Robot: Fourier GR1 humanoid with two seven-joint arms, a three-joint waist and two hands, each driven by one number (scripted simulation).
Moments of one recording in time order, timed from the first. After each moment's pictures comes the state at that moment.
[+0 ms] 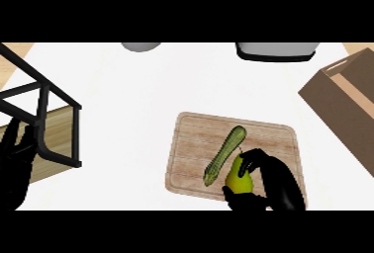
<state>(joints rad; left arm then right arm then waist) 0.13 0.22 0.15 -1.85 0.19 0.15 0.26 -0.19 -0.53 0.81 -1.75 0.35 -0.45 0.87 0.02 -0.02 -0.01</state>
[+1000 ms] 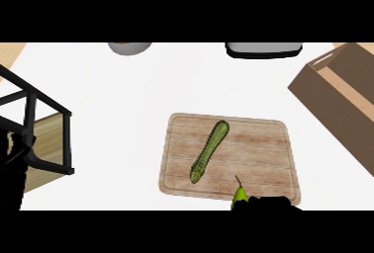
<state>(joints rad) 0.20 0.19 0.17 -1.89 0.16 0.15 0.24 -0.35 -0.74 1.03 -2.31 0.80 -0.16 0.81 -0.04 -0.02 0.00</state>
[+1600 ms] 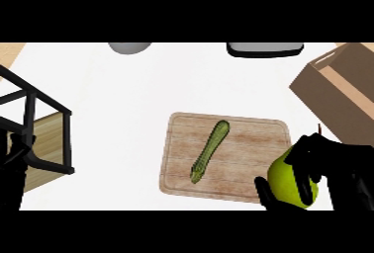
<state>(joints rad) 0.19 0.18 0.18 -1.89 0.15 0.13 0.24 -0.35 -0.77 0.63 -2.31 0.78 -0.19 0.95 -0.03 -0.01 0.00</state>
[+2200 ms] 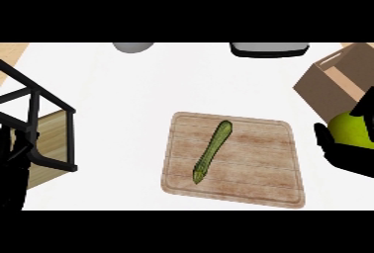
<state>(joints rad) 0.17 0.16 0.18 -1.88 0.13 0.13 0.23 -0.27 -0.90 0.25 -2.13 0.49 -0.19 0.76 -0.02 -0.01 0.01</state>
